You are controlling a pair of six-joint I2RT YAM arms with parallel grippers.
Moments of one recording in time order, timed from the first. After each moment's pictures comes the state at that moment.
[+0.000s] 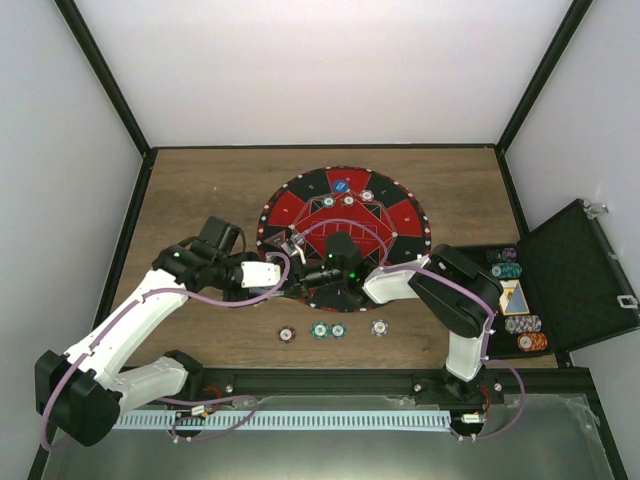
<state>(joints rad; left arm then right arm) -0.50 1.09 0.91 -0.92 0.33 0.98 0.88 1.84 0.82 0.92 -0.91 1.47</state>
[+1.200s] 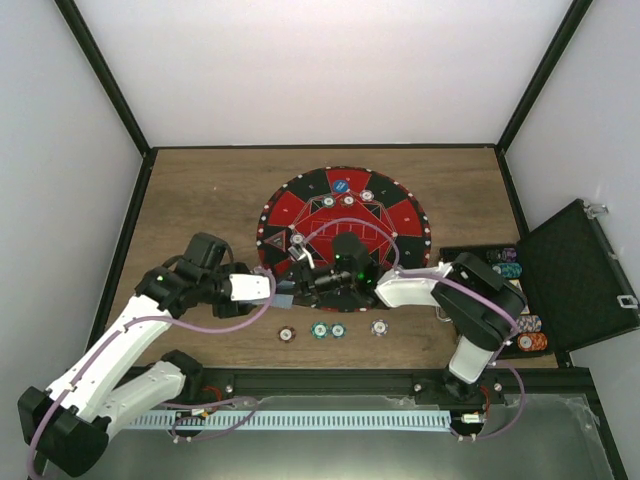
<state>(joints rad) -0.50 0.91 0.80 -0.92 0.26 0.98 0.87 1.72 0.78 0.76 -0.92 1.32</state>
